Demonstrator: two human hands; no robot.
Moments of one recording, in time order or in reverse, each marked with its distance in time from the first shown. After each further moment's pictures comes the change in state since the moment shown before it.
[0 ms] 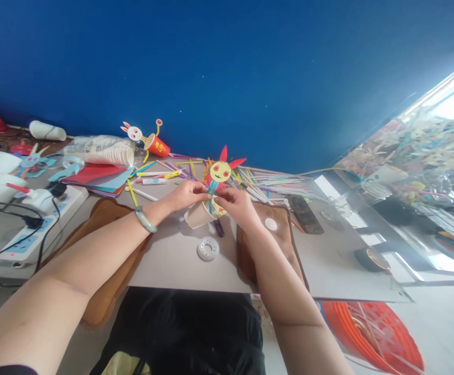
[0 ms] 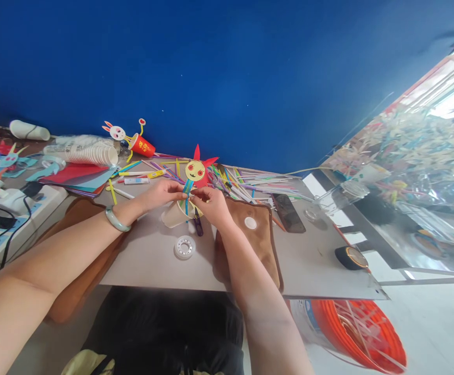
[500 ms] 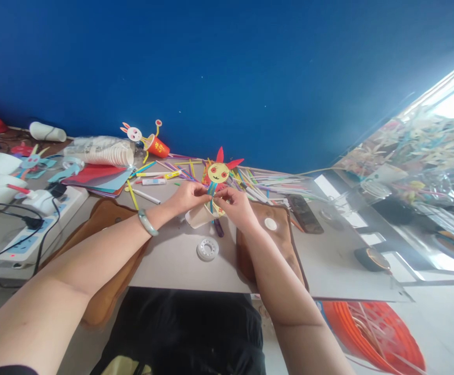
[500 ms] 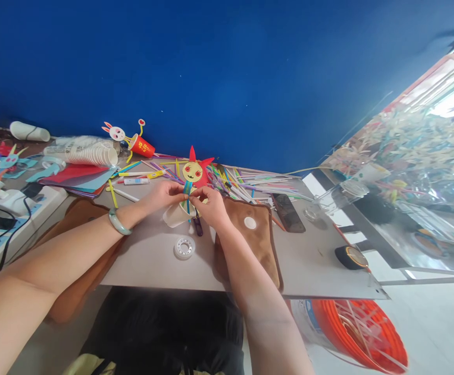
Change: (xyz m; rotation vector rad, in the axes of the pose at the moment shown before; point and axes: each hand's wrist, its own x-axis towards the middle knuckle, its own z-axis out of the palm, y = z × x) left_hand 0.002 -0.011 0.009 0.089 0.092 0.059; right_hand -0.002 -0.003 0.004 -0.030 0.046 -0.021
